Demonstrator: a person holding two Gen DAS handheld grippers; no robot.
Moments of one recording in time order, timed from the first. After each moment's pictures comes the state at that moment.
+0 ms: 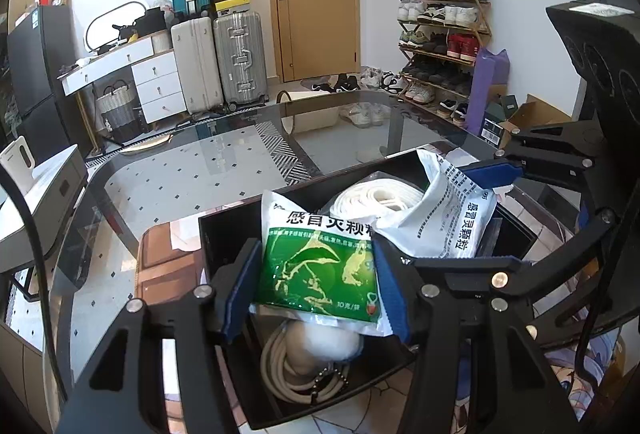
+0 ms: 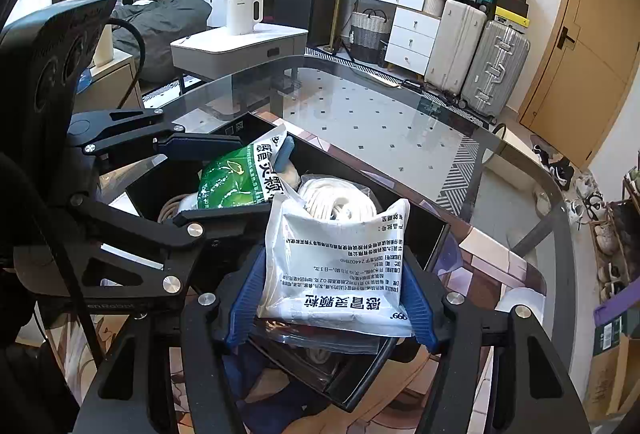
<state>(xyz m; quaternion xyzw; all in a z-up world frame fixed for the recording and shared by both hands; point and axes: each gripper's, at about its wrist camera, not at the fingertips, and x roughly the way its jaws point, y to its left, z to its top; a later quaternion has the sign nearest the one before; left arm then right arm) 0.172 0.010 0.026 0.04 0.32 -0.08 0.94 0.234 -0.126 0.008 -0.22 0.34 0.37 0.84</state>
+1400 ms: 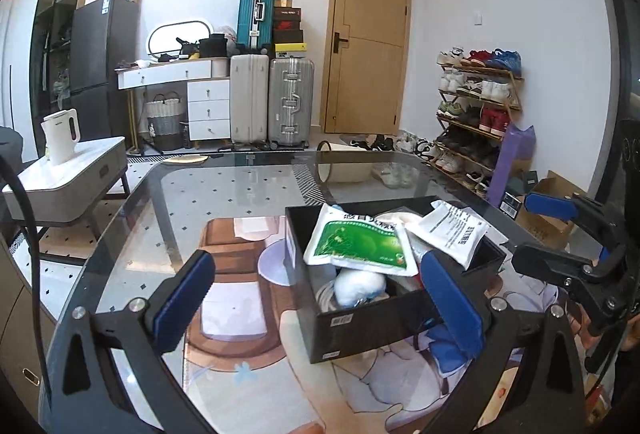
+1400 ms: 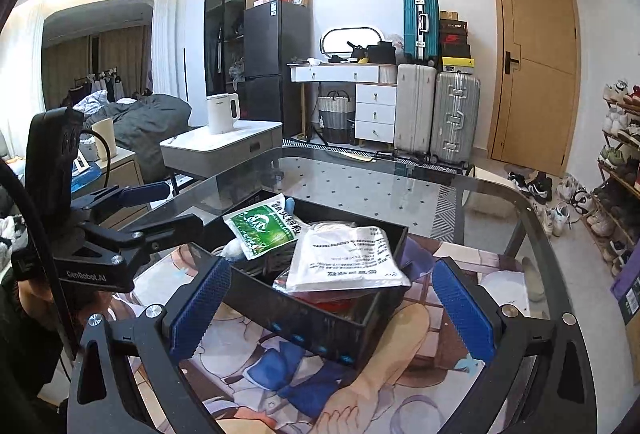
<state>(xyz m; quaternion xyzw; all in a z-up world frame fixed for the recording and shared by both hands) 0.087 0.053 0.040 -0.04 0.22 -0.01 0.98 0.150 -0.183 0.034 -0.07 0.21 0.35 0.91</state>
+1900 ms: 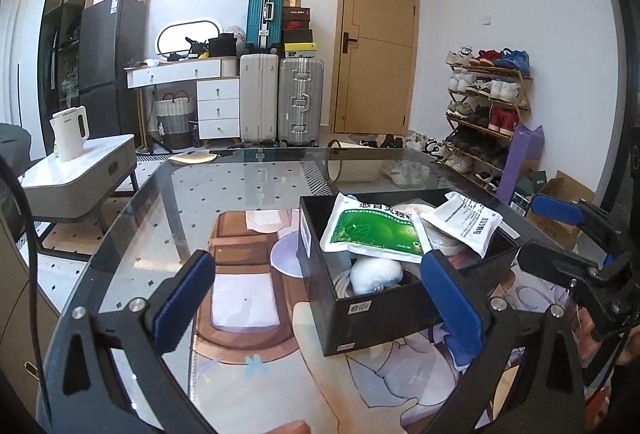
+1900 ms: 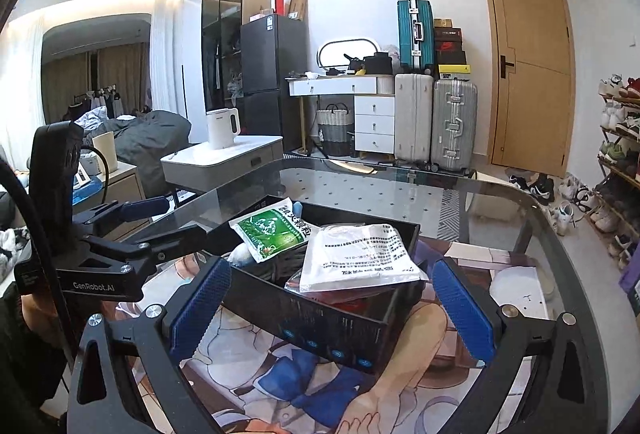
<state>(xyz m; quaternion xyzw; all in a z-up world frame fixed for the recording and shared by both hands) 0.086 0.059 0.029 -0.04 0.22 0.01 0.98 0.145 -0.180 0.024 -0.05 0.19 0.35 0.92</state>
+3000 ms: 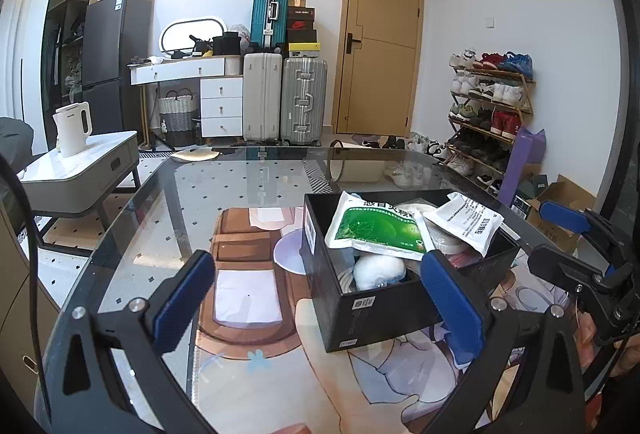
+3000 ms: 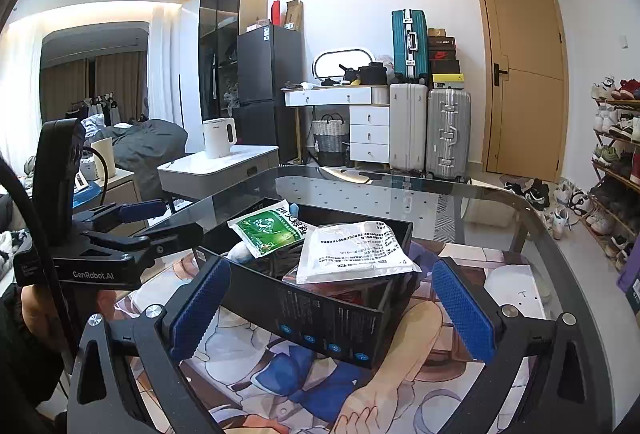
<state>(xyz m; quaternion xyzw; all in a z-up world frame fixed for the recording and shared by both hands) 0.083 0.058 0.027 -0.05 0.22 0.01 0.98 0.134 -0.192 0.017 -0.04 0.17 0.34 0.92</state>
